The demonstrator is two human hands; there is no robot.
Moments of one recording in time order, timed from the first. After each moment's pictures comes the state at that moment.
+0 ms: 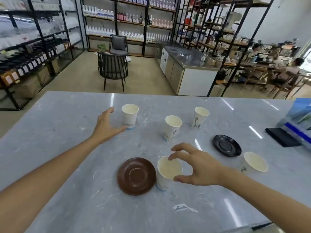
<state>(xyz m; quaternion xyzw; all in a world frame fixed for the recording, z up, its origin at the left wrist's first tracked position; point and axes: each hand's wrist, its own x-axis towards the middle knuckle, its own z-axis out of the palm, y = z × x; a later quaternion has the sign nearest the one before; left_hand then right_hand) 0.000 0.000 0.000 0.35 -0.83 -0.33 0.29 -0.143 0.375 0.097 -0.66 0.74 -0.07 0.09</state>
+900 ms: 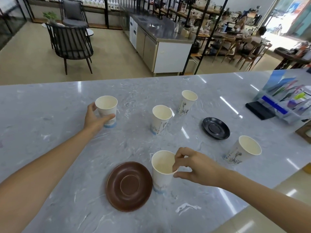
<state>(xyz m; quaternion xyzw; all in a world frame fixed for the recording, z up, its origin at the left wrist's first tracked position) -0.109 -0.072 -0.063 0.37 -0.71 -0.53 0.29 -0.167 0.357 0.051 -0.57 0.80 -0.13 0.14</state>
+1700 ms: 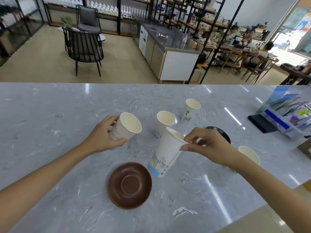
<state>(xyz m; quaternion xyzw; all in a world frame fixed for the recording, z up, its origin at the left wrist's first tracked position) -0.024 0.003 0.003 0.11 -0.88 -0.41 0.23 -0.182 0.342 0.131 -0.46 0.79 -0.38 0.17</state>
